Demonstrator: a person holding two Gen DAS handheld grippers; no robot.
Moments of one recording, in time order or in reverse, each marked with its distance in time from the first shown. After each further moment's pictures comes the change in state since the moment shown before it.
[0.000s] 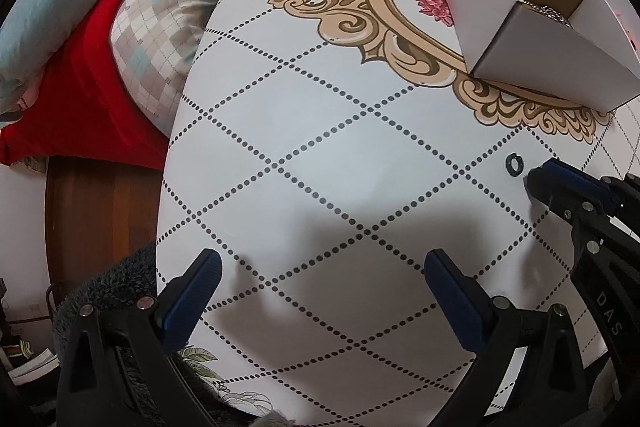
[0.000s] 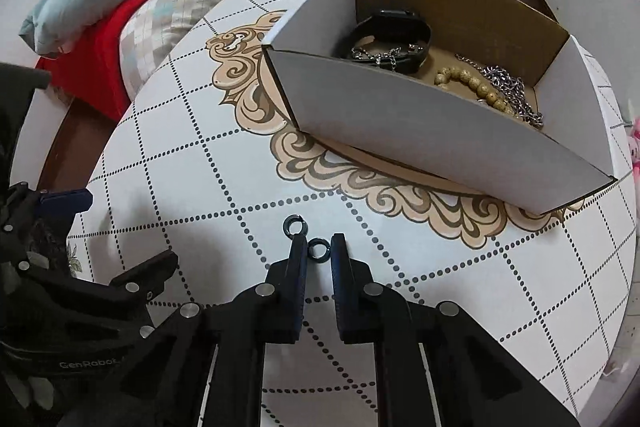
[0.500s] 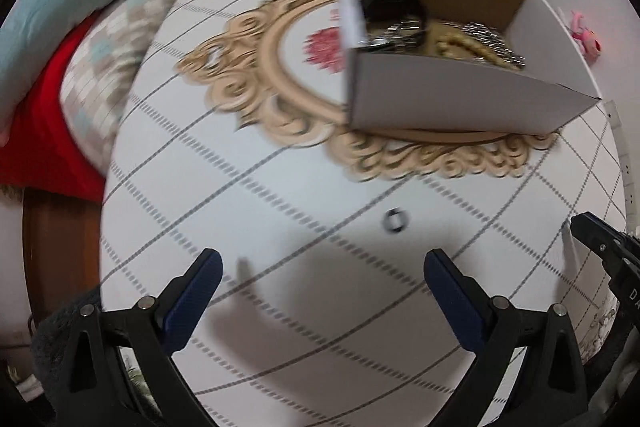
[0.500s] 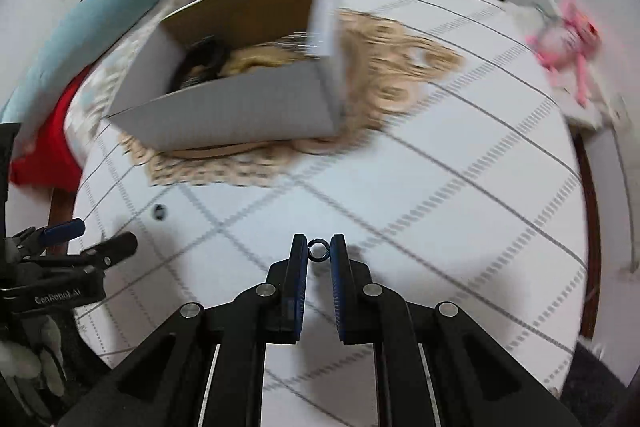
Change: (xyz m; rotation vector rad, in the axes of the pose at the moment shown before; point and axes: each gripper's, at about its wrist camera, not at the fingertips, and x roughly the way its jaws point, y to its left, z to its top) left arm -0.024 -0.088 0.021 0.060 -0.098 -0.106; right arm -0.051 -0.134 -0.061 0.380 -0.056 -0.053
